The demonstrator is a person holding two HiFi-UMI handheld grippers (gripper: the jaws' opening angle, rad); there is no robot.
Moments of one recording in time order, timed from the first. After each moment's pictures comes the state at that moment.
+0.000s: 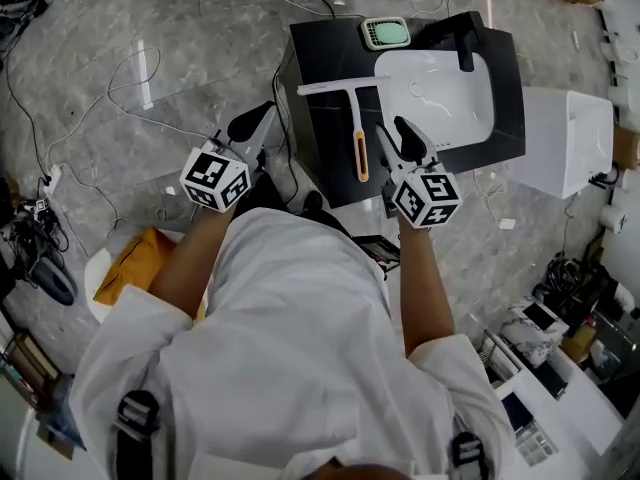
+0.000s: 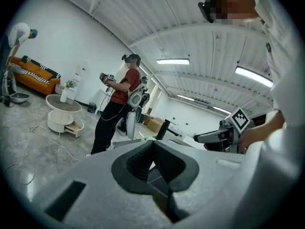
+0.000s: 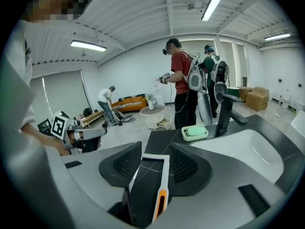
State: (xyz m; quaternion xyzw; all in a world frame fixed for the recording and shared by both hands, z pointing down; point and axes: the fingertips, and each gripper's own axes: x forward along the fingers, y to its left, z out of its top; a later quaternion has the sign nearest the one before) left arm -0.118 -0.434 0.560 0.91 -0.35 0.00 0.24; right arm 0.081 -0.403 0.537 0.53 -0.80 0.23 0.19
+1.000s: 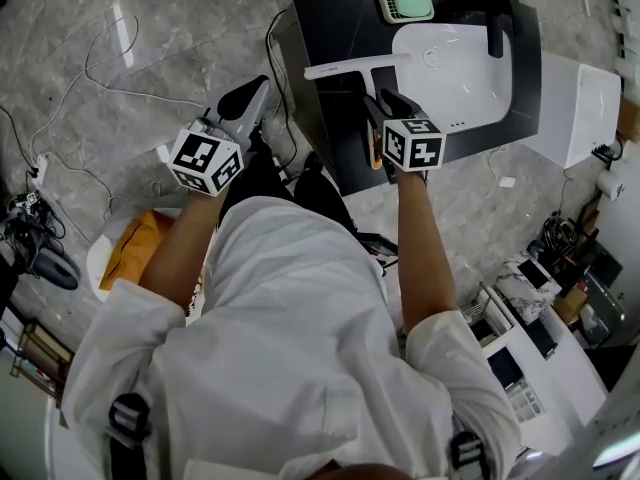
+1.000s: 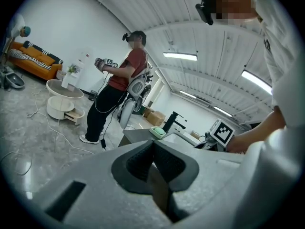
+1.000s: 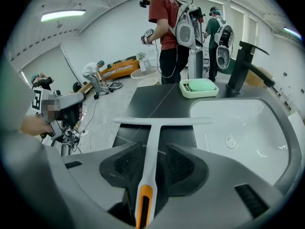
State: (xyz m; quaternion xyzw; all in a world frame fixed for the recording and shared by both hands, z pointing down) left arm -0.130 -0.481 0.632 0.90 -0.32 0.02 0.29; right arm 0.083 -0.436 0.694 0.48 -0.71 0.35 0.38
